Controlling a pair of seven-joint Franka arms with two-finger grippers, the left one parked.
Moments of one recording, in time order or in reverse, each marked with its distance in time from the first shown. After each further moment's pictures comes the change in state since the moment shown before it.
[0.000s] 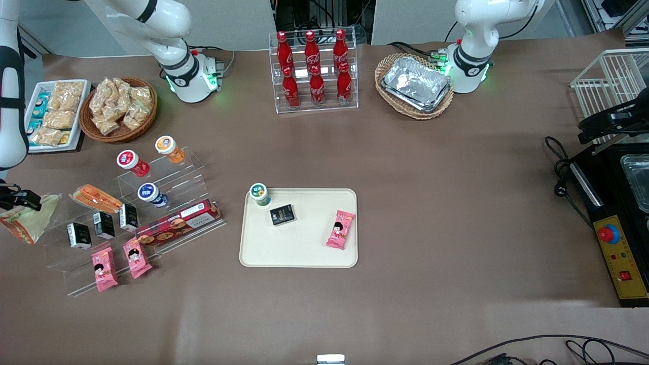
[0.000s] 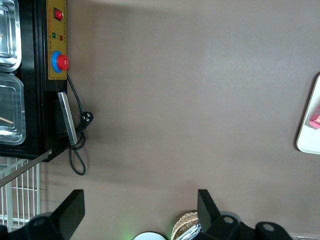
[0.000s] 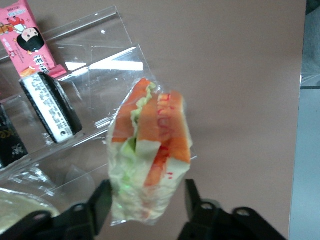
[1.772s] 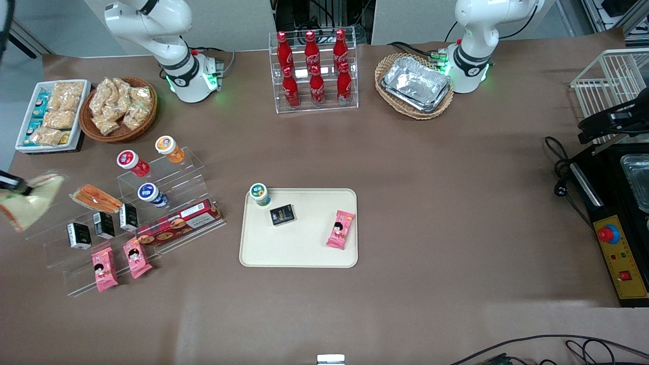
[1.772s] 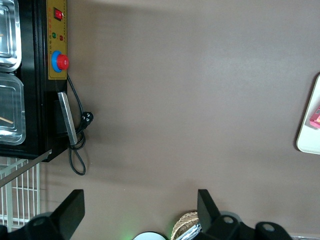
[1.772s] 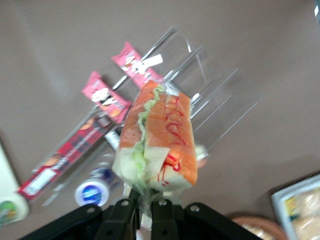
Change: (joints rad) arm 0.228 -0.194 0.033 0.223 0.010 -0.515 0.587
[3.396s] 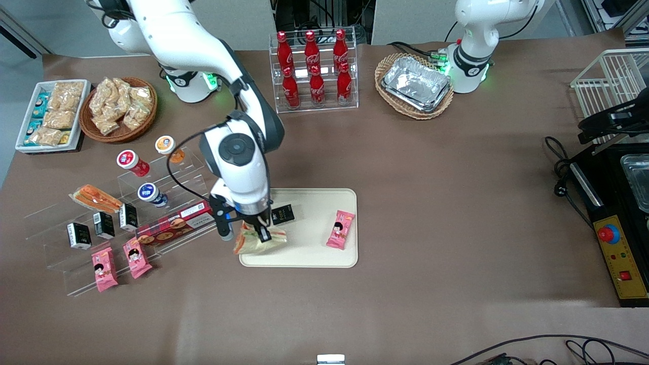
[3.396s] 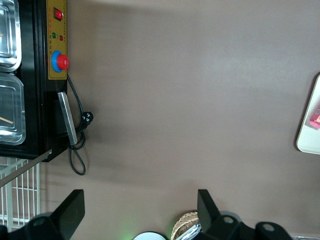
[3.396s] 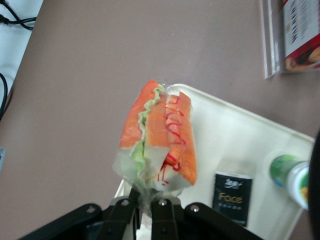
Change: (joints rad) arm 0.746 0.472 0.006 0.088 0.001 0.541 1.662
